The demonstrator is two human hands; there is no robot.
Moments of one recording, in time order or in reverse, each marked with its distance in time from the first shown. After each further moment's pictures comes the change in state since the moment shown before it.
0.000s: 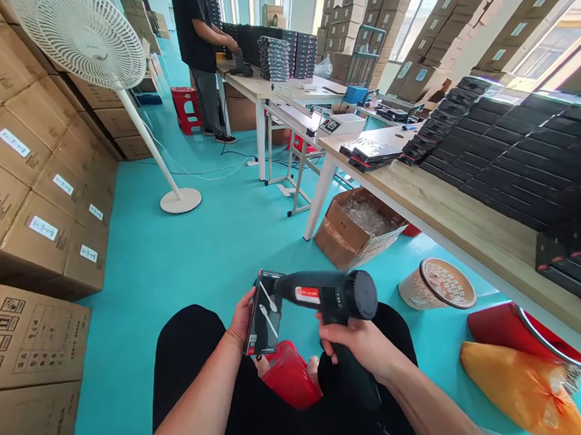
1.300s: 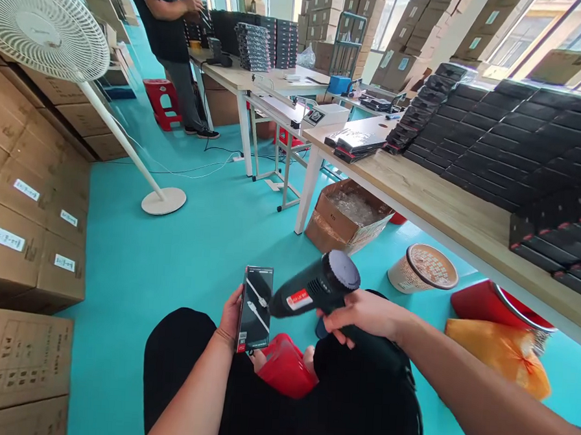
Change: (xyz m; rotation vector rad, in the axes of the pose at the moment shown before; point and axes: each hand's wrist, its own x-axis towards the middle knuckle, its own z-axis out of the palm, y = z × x) left_hand -0.002 0.008 -0.002 0.012 -0.038 0.019; right_hand 0.013 -0.040 -0.035 -0.244 -0.183 0.113
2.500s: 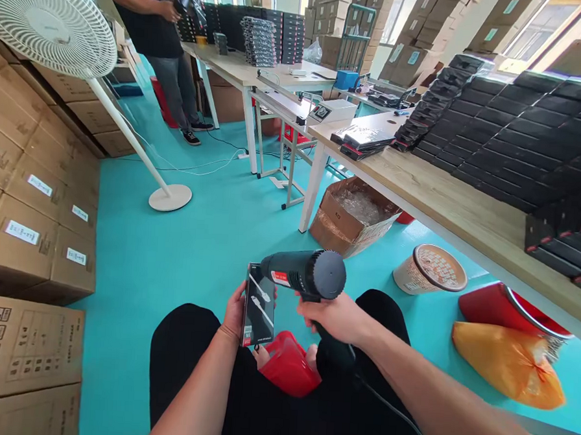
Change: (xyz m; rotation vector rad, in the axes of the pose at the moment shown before) left_hand -0.005 0.002 0.017 -0.010 0.183 -0.001; right_hand 0.020 0.001 0.043 -0.136 0.117 -0.266
